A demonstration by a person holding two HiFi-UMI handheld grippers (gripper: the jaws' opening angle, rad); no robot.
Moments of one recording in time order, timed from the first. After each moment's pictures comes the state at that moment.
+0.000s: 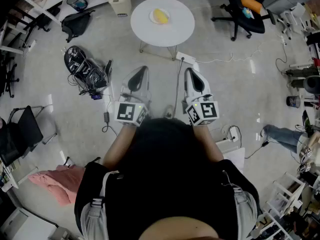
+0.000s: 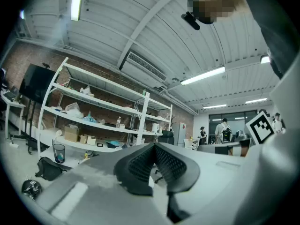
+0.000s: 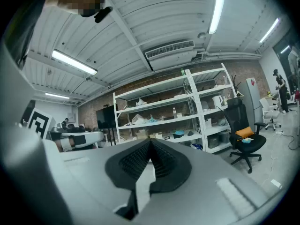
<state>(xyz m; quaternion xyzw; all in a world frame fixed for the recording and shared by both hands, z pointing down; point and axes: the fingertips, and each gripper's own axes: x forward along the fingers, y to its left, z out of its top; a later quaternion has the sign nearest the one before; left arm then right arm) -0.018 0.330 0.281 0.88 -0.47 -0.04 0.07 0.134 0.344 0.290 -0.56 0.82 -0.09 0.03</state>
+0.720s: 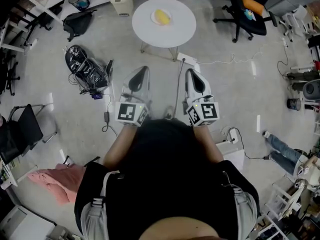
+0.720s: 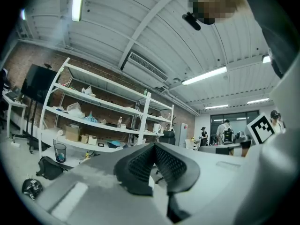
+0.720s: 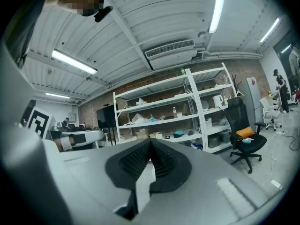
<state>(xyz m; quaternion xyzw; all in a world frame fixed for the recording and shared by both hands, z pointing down) -0.016 0.326 0.279 0.87 -0.48 -0.05 0.07 0.138 0.340 0.291 -0.56 0.82 -0.10 0.03</state>
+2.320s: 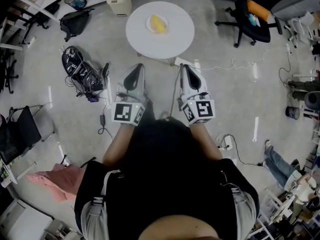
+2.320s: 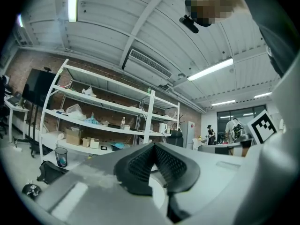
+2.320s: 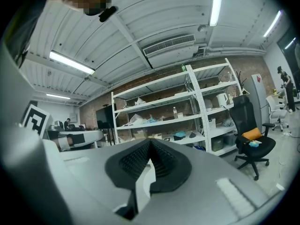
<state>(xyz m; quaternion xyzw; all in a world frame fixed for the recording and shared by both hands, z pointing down) 0.016 0.210 0.281 0.86 -0.51 -0.04 0.06 0.165 0.214 0.295 -0.55 0.83 -0.09 0.03</state>
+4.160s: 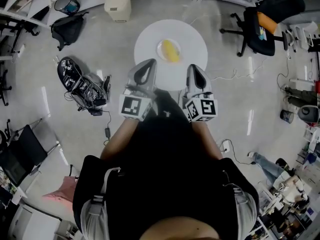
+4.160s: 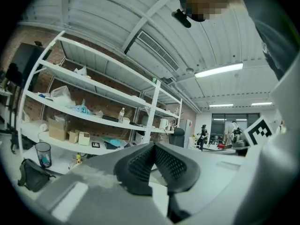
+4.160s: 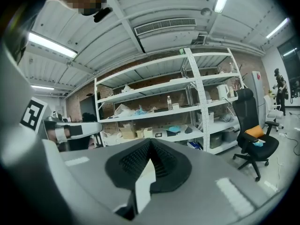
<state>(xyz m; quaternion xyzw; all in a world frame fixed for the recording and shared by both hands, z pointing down) -0.037 -0.072 0.310 0.88 -0.45 -0.03 0.12 0.103 -0.055 0.337 -0.59 0.80 -0.13 -0.02</state>
